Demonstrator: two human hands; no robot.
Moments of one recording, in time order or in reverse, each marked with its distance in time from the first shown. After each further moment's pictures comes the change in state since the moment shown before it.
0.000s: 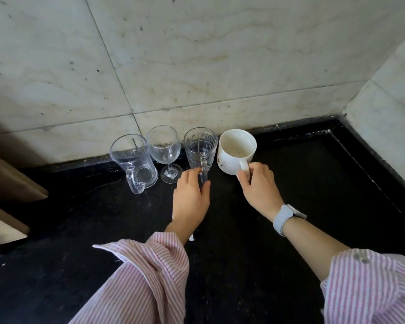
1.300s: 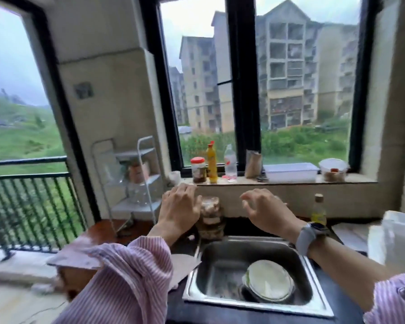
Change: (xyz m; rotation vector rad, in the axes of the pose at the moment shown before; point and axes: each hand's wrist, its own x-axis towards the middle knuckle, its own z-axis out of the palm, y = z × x) left_hand -1.113 0.048 -0.607 0.984 1.193 -1.275; right_hand -1.042 -0.555 0.003 0.340 -0.807 -2.066
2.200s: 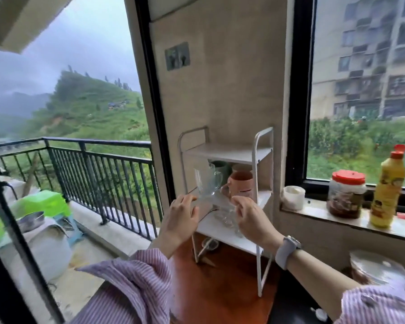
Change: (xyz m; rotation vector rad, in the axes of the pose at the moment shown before) left_hand 0.164 -0.467 0.076 -0.043 0.062 -0.433; right_hand 0.396 -0.223 0.370 0.494 -0.206 -0.229
